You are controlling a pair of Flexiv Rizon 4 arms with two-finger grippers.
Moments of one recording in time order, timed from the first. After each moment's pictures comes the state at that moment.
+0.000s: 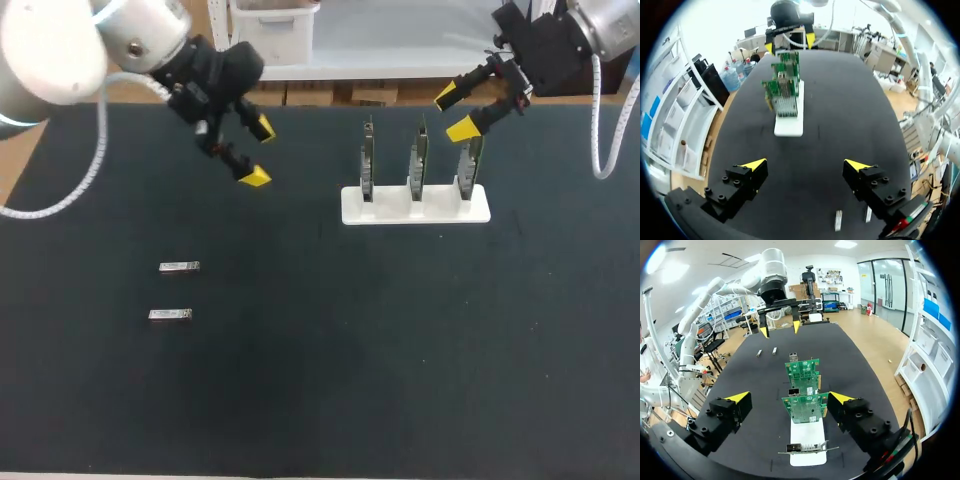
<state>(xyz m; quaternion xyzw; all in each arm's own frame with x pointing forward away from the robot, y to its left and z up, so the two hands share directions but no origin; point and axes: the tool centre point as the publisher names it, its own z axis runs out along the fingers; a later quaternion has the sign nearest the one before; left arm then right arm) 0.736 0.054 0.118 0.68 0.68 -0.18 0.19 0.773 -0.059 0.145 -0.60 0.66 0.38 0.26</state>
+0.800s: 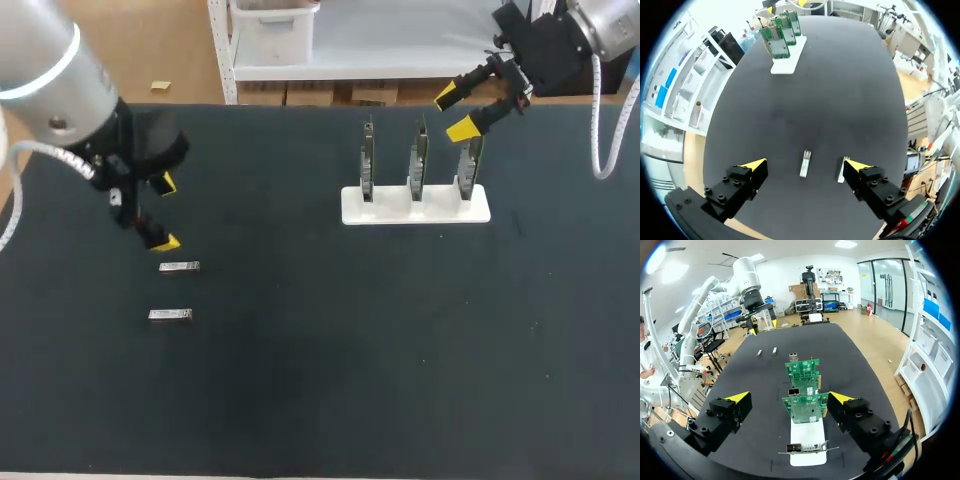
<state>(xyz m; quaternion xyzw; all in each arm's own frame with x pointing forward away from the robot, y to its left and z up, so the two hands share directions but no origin) 0.646 0.169 0.094 0.64 0.75 -0.03 0.13 0.773 -0.059 0.145 -0.60 0.66 0.38 0.26</state>
